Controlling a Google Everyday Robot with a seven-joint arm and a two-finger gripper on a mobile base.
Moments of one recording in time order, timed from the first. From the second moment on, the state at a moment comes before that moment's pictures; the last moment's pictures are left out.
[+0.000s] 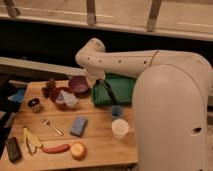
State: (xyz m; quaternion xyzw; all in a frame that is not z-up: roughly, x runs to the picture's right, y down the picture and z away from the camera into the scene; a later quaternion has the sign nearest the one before) arm -0.023 -0.051 0.806 -0.15 0.11 0.45 0.87
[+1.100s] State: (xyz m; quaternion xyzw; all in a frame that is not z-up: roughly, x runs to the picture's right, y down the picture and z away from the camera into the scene) arm 0.081 -0.021 0.786 -0.14 0.19 0.48 0.84
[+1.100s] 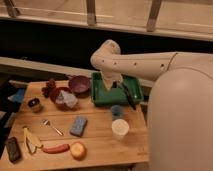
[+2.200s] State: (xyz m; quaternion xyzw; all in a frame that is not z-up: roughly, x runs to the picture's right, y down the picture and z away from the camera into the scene) arm 0.079 0.080 0.769 -0.19 0.23 0.50 0.81
